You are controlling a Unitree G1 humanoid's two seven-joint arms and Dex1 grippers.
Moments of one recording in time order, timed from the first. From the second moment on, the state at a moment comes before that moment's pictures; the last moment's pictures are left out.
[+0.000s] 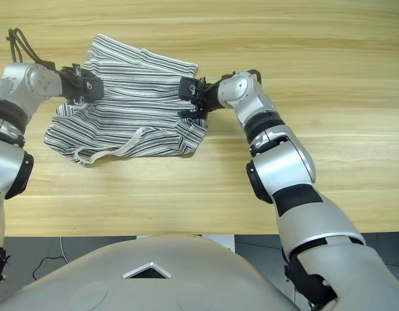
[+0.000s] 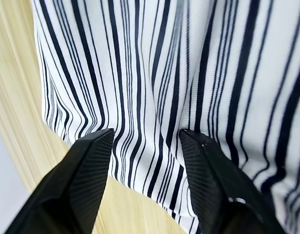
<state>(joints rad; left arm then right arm) -0.92 0.58 -0.66 1.32 0.60 -0.48 -0.61 -0.89 -0.15 0.39 1.26 -0.27 -0.35 0.81</state>
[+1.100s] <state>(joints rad) -0.93 0.57 -0.64 1.33 0.60 -0.49 -0.62 -0.72 -0.13 0.31 1.15 -0.19 -0.54 1.13</state>
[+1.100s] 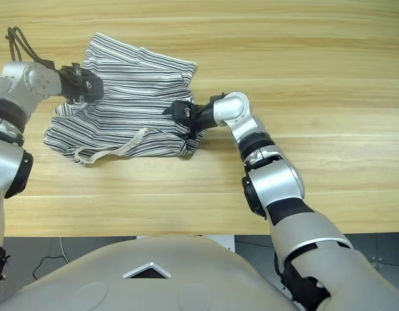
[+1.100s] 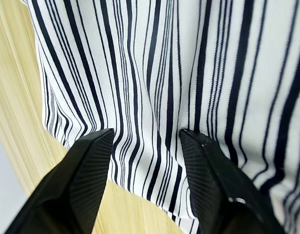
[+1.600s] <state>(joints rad) -0.93 0.57 -0.63 1.33 0.60 -0.49 -0.63 -0.49 -0.23 0.31 0.72 0.03 -0.30 1.49</state>
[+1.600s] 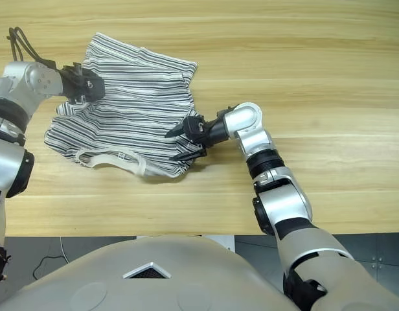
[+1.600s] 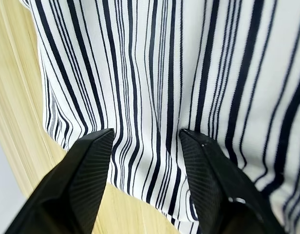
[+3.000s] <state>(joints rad) -0.91 0.70 -0.47 1.27 0.49 -0.68 -1.00 -0.58 -0.24 0.46 0.82 0.03 -0.28 1.33</state>
